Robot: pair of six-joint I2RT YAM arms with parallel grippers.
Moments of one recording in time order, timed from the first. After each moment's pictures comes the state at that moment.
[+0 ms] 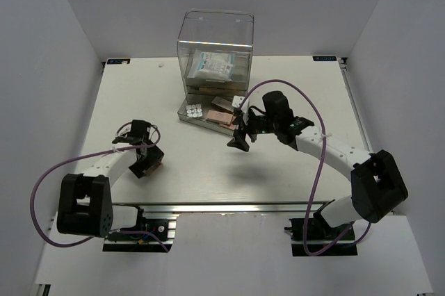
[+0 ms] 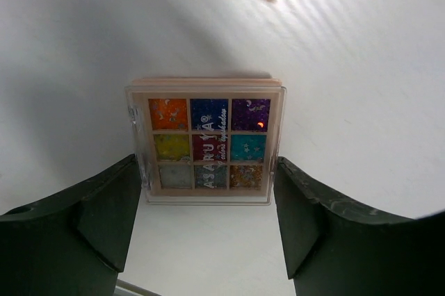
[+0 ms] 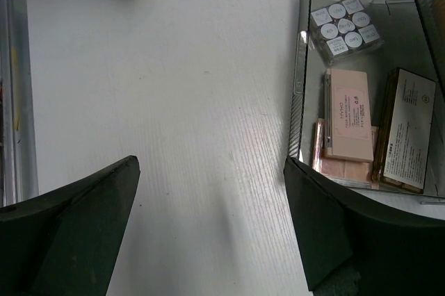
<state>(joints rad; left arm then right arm) -0.11 1.30 0.63 -0.60 -0.21 -0.88 0.62 1.44 0.95 -0.06 -0.68 -0.41</state>
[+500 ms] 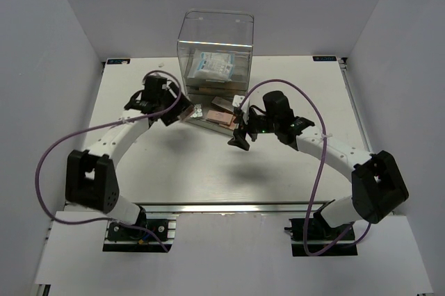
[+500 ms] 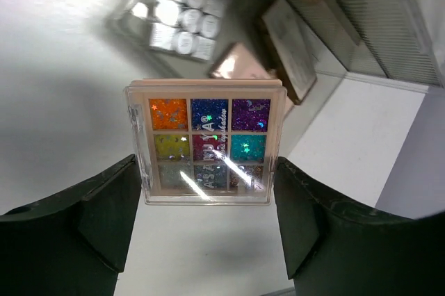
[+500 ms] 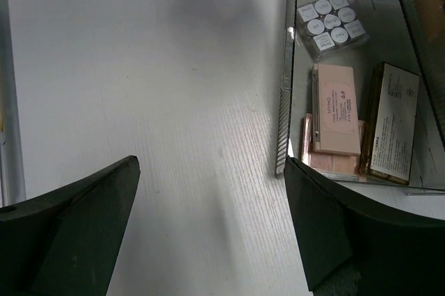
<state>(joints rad) -0.24 1.44 1.07 -0.42 0.06 -0.87 0.62 1.43 0.95 -0.06 -0.65 -0.42</state>
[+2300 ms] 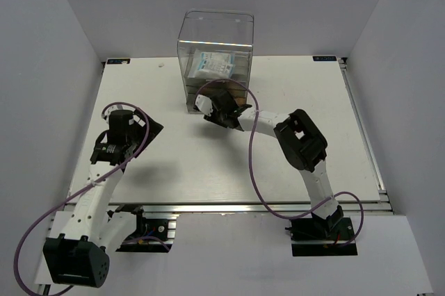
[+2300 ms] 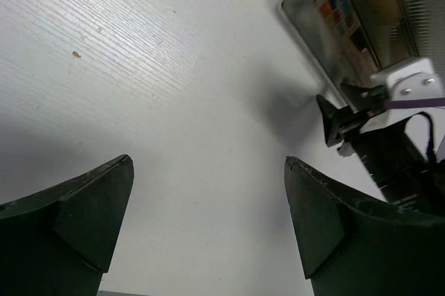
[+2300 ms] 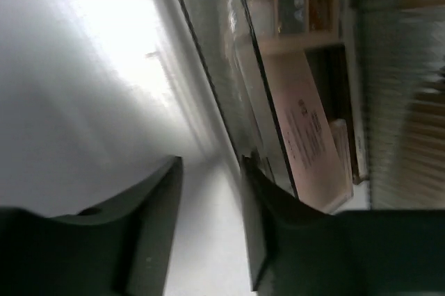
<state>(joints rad) -0.09 0.91 0.78 -0.58 -0.05 -0.85 0.78 2.17 1.51 -0.13 0.14 -0.63</state>
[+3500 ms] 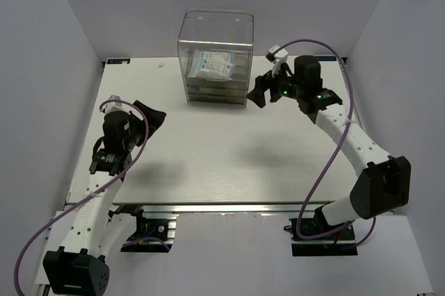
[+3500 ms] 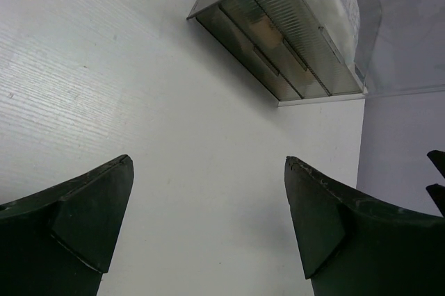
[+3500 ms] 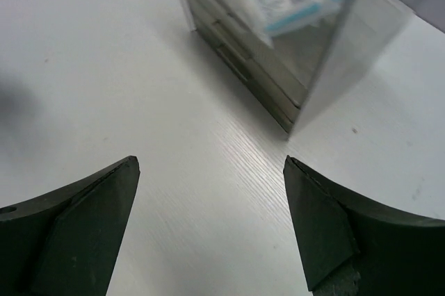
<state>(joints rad) -0.09 0.82 0.71 -0.31 0.04 -0.84 0.40 1.45 1.27 -0.22 -0.51 -0.12</state>
